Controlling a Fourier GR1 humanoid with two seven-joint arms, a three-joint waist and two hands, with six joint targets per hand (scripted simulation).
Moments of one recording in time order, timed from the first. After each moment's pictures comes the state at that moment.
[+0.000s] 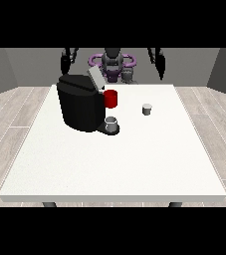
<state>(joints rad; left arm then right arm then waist) 0.01 0.12 0.00 -1.55 -0.01 0.03 0.02 0.01 -0.09 -0.03 -1.53 -0.02 0.02 0.01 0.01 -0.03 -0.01</state>
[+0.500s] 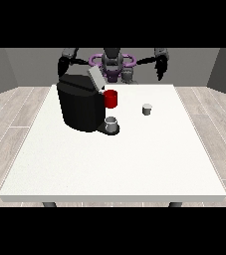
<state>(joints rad) -0.07 0.30 -0.04 -1.52 -0.15 -0.10 -0.07 -0.03 -0.09 -0.02 -1.52 0.07 -0.06 -0.04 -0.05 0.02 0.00</state>
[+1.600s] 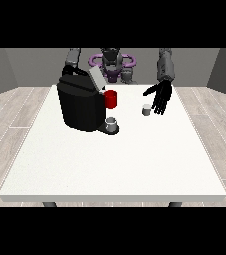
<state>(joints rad) -0.47 0.49 0.00 -1.01 -0.40 -0.18 -0.10 -0.20 -0.02 0.08 -1.53 0.19 -0.17 0.03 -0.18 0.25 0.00</state>
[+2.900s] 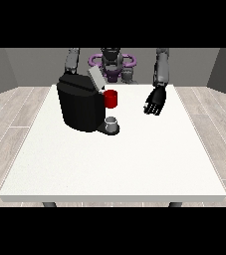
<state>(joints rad) -0.63 0.44 -0.15 -0.72 -0.81 -0.05 -0.17 -0.25 -0.03 0.04 -1.34 0.14 -0.13 -0.02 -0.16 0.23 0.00</state>
